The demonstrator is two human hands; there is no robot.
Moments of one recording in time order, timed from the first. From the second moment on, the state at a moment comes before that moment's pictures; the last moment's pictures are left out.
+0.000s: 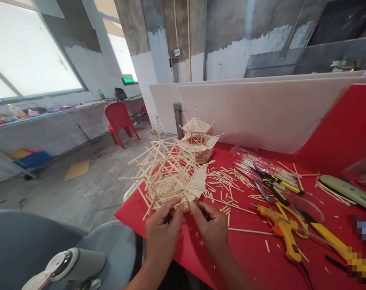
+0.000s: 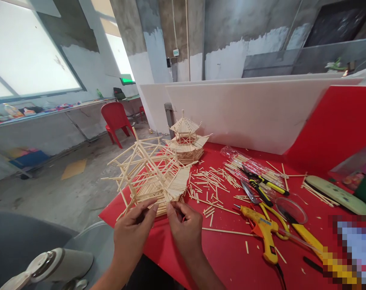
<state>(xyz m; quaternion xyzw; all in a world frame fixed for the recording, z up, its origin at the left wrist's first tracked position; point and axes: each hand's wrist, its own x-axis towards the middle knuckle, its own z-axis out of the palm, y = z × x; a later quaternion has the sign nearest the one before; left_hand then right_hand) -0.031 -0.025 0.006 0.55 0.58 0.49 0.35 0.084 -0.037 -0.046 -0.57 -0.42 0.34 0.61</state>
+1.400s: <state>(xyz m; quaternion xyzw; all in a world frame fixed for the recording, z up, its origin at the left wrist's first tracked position) -0.061 0.037 -0.037 0.88 0.21 0.41 -0.13 0.078 -0.029 -0.041 -0.57 -0.45 0.26 0.63</state>
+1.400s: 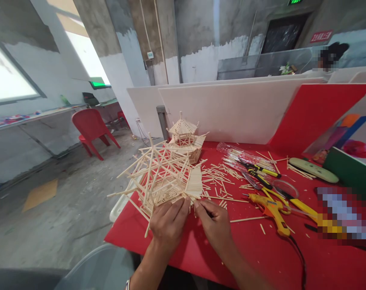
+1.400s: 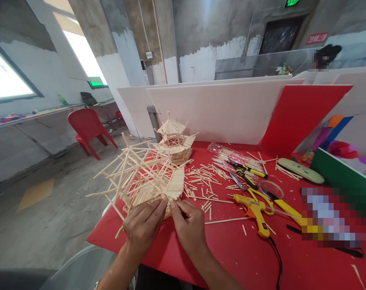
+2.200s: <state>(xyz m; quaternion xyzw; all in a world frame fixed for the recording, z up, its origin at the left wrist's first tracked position) -0.059 0.039 -0.032 0.88 0.20 0.42 -0.13 0.082 -0.031 -0.039 -0.59 -0.49 0.21 0.61</state>
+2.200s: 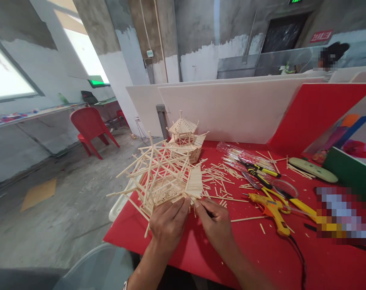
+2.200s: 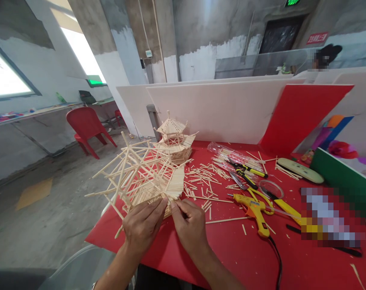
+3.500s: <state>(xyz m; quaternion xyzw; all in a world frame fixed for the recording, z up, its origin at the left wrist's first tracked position) -0.060 0.039 -0.034 0.88 0.21 0.42 -0.12 0.084 -0.031 -0.033 -0.60 -0.51 0.17 0.59</state>
